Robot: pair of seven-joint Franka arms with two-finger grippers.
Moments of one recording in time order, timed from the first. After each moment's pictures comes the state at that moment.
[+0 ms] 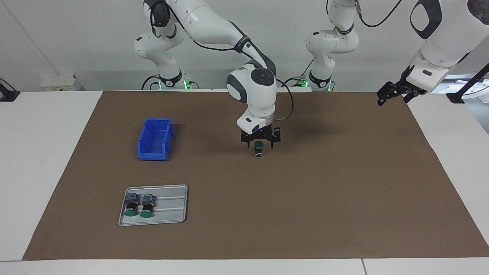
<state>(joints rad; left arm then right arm) -0.07 -0.05 0.03 -1.67 0.04 1.48 -0.04 0.74 0.45 -0.06 -1.63 0.01 2.17 0.74</state>
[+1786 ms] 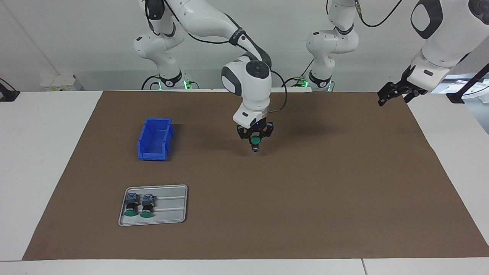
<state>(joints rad) -0.06 -0.05 0.03 -1.67 0.04 1.48 -0.04 0.66 0.29 -0.06 -1.70 0.00 2.06 0.57</state>
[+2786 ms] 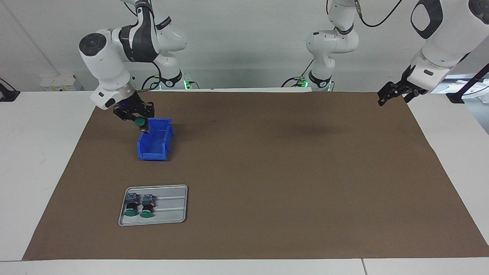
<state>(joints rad) -0.06 -0.05 0.03 -1.67 0.04 1.48 -0.04 0.08 -0.18 -0.06 -2.25 0.01 1.99 -0.08</state>
